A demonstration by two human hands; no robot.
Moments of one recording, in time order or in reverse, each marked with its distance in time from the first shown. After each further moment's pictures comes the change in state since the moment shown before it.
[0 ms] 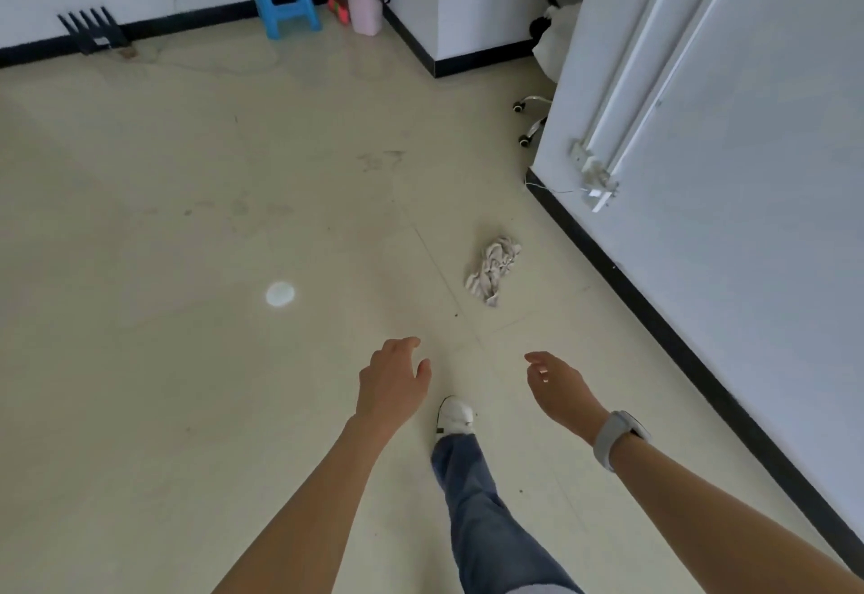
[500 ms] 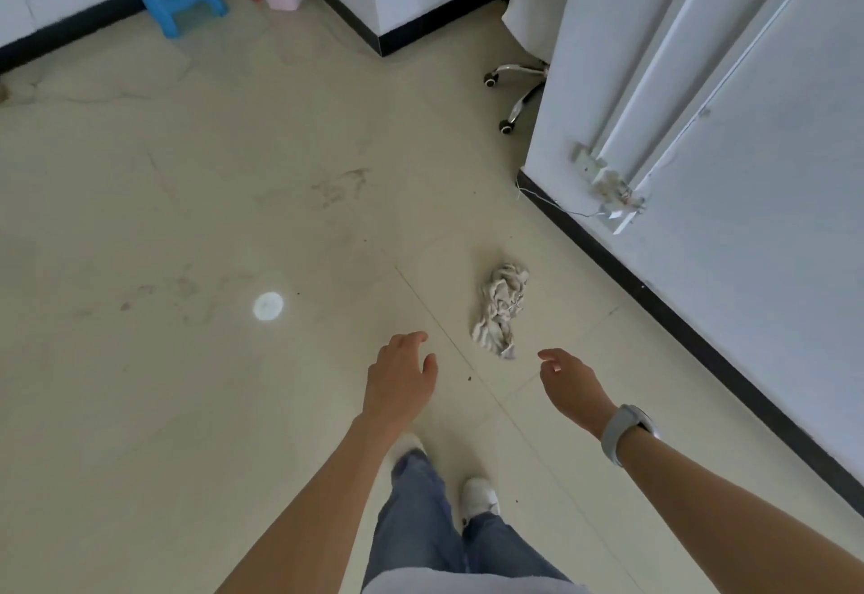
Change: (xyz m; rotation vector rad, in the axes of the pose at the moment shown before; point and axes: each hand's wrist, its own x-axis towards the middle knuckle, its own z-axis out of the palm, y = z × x) left_hand 0.396 0.086 -0.101 0.094 -0.165 0.085; right_hand 0.350 -0.116 -0.084 0.167 0.025 0.279
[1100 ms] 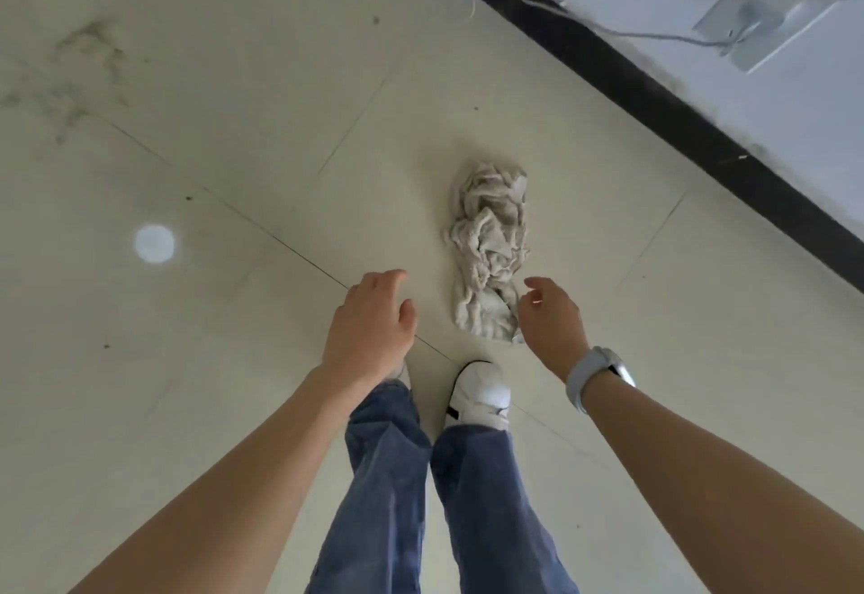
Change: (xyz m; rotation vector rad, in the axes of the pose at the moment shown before) left_hand 0.508 -0.098 0.212 0.204 -0.386 0.170; right_hand 0.488 0.082 0.176 0.141 0.104 0.448
